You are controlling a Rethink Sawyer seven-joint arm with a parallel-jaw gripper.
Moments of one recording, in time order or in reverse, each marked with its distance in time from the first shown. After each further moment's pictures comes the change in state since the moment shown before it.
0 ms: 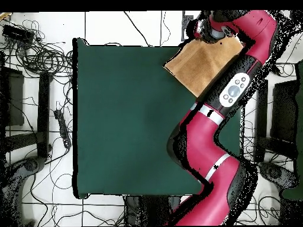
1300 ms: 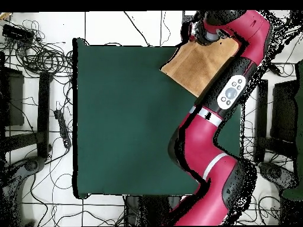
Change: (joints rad) arm 0.019 -0.023 -0.170 0.000 0.194 0.000 0.000
